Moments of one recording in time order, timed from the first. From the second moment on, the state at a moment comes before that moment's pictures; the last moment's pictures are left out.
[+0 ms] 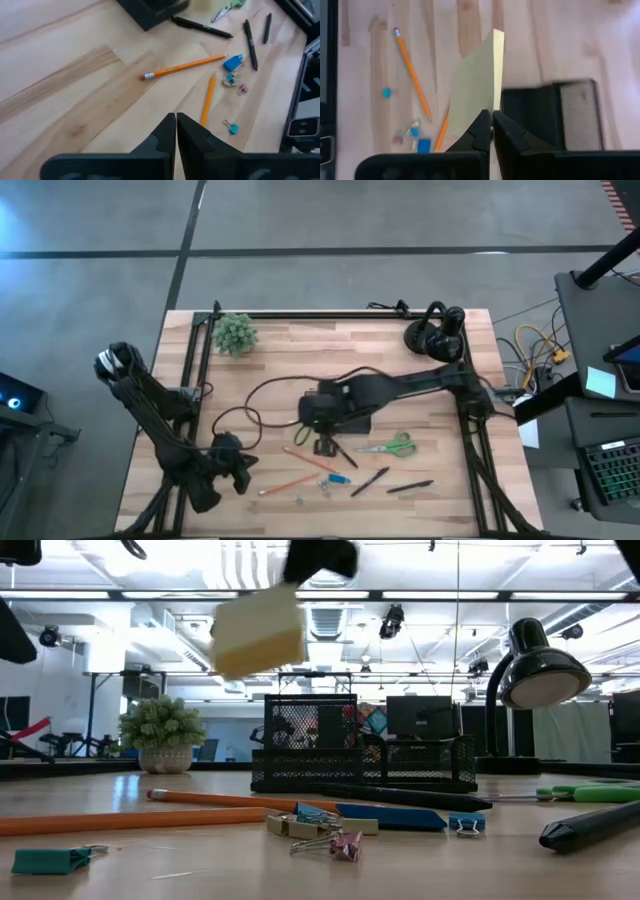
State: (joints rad) left arm -0.98 1.38 0.79 -0.58 -0.77 -1.72; right arm 0.22 2.08 2.14 -1.16 0.08 0.29
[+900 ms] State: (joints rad) left arm -0.98 1.51 0.80 -0.42 -0.77 -1.72; right arm -0.06 1.68 1.46 -1.08 -0.21 0.60
